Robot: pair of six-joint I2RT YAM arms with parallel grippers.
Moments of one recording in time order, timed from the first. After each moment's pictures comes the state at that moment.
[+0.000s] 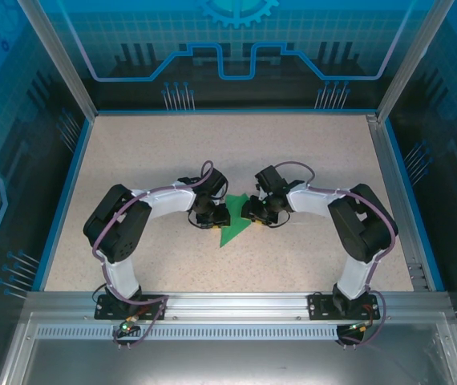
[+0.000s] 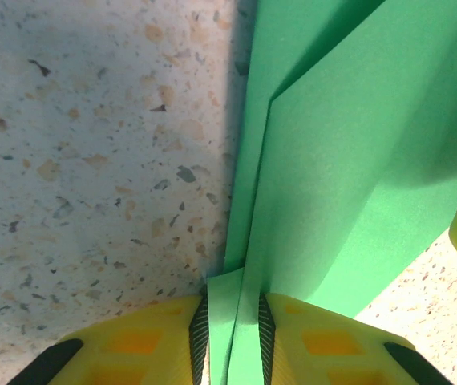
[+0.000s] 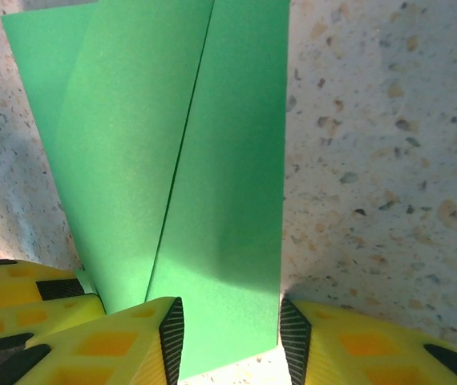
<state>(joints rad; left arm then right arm) -0.59 1.83 1.07 -0.55 0.30 -0.69 0.57 1.80 0.98 -0.35 -0.36 0.81</state>
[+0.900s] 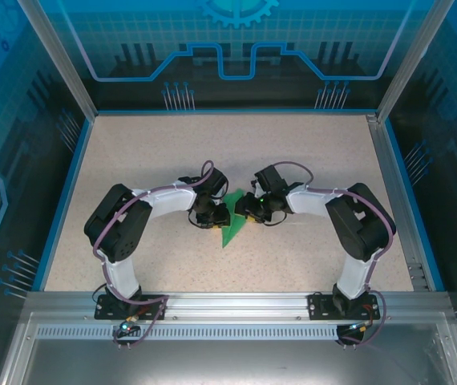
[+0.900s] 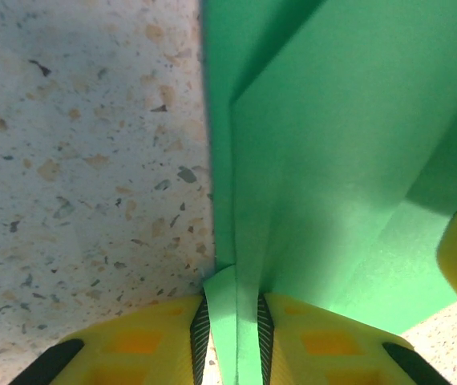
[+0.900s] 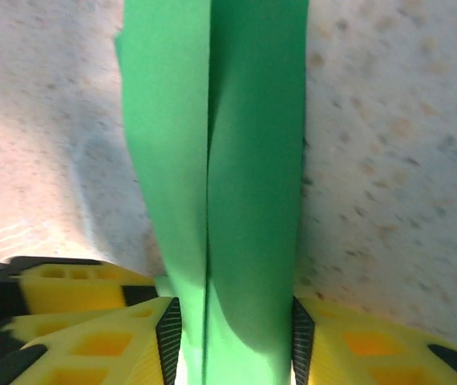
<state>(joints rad) -0.59 1.84 1.08 -0.57 0.30 -0.69 0.56 1.81 0.96 -0.16 -0.47 0.85</state>
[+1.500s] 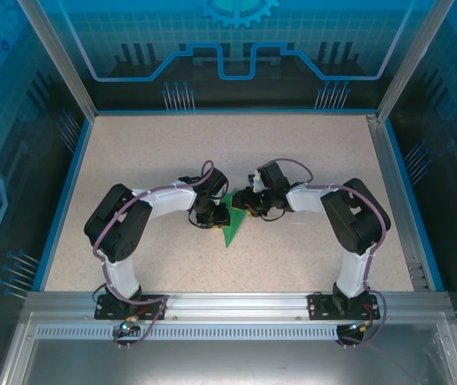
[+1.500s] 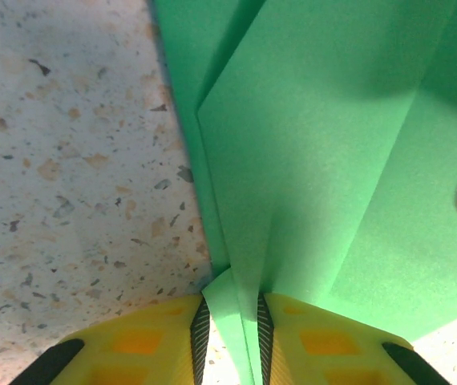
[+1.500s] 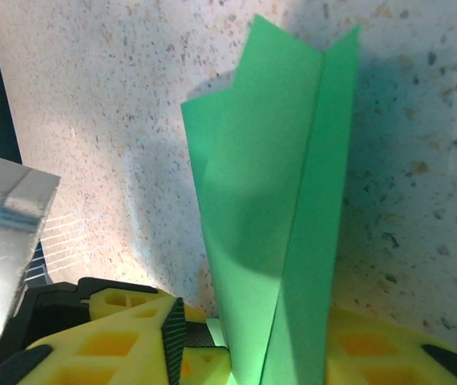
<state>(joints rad) -0.59 1.84 1.08 -0.57 0.30 -0.69 0.53 1.88 0.96 0.00 -0.59 0.83</state>
